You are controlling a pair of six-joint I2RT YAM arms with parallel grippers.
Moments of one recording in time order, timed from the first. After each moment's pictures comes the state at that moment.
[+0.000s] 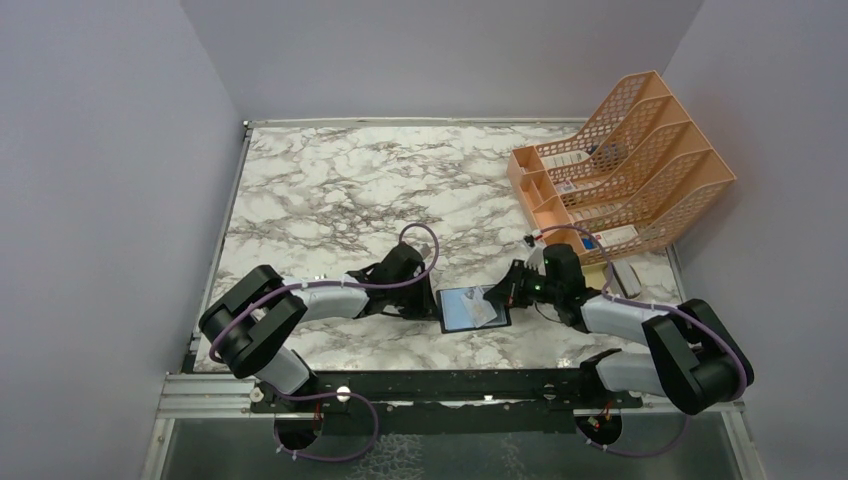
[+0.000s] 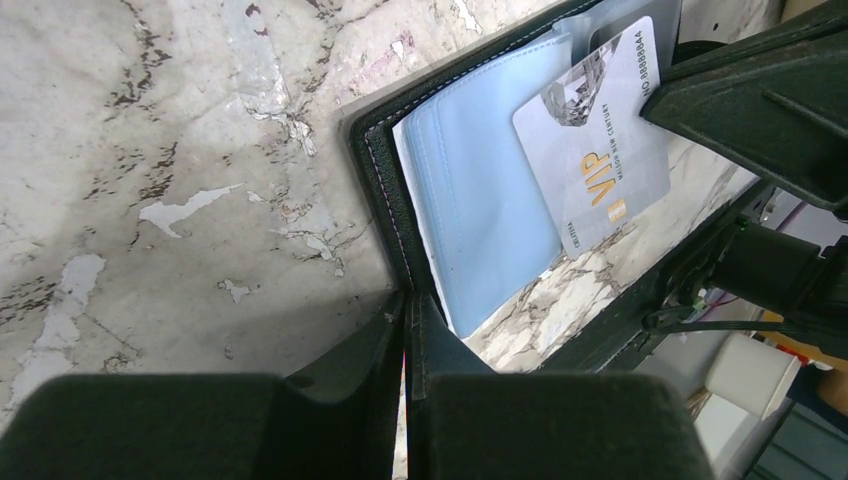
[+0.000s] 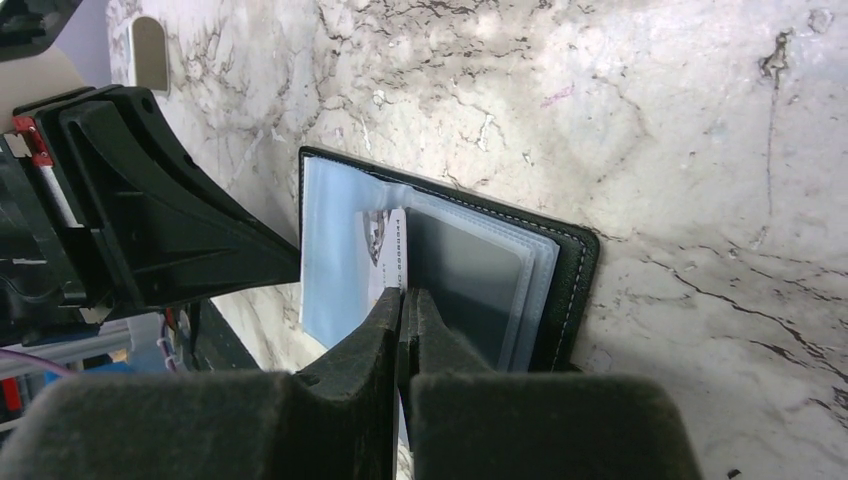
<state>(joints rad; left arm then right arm) -0.82 1.52 0.59 0.05 0.30 -0.87 0.39 1.28 0.27 0.35 -0.52 0.64</state>
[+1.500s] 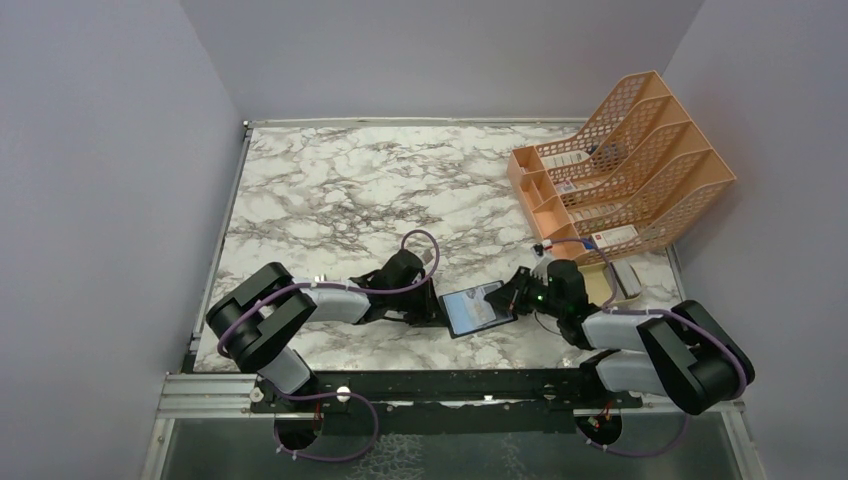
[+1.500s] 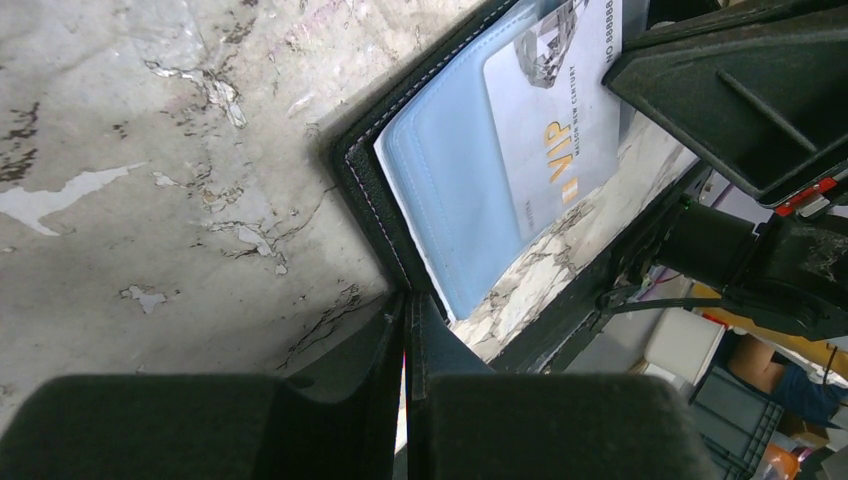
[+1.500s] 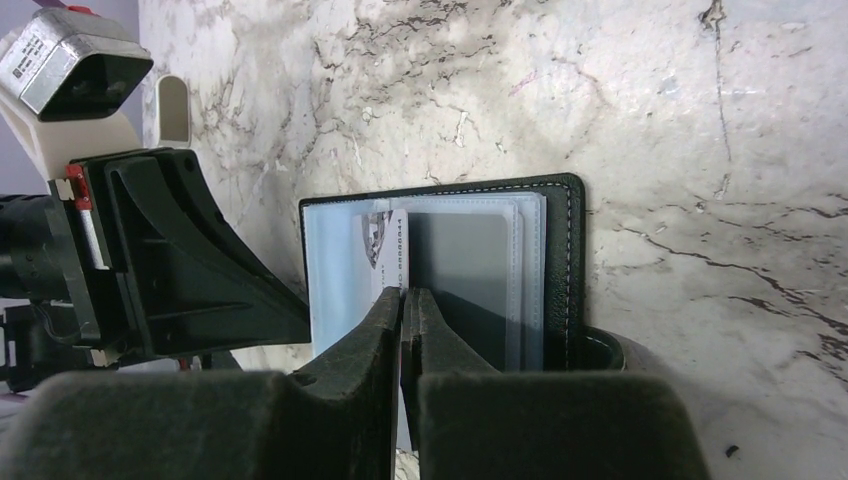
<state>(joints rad) -0.84 1.56 0.54 0.21 0.38 -0.99 0.43 1.27 0.12 0.64 -0.40 0.78</state>
